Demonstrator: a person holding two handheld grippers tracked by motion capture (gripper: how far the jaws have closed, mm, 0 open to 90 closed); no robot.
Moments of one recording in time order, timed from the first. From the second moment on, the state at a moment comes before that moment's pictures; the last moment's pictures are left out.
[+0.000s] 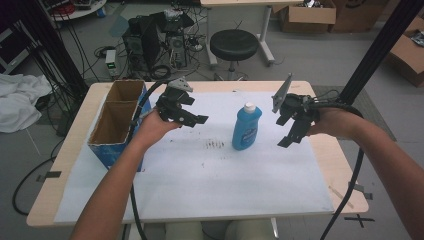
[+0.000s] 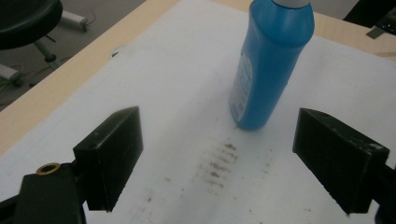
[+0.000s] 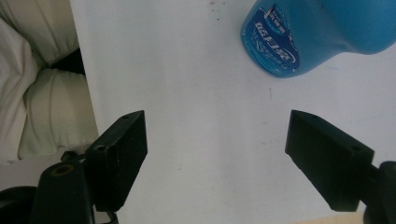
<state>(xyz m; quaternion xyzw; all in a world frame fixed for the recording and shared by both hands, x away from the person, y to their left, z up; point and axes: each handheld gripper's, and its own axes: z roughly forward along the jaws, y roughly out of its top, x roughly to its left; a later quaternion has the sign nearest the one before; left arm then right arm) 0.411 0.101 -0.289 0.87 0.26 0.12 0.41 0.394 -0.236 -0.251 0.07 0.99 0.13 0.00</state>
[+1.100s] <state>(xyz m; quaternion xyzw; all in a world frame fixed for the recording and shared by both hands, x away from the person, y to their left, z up) 0.383 0.067 -0.338 0.79 0.26 0.14 0.54 0.396 -0.237 -0.253 0.07 0.99 0.13 0.00</state>
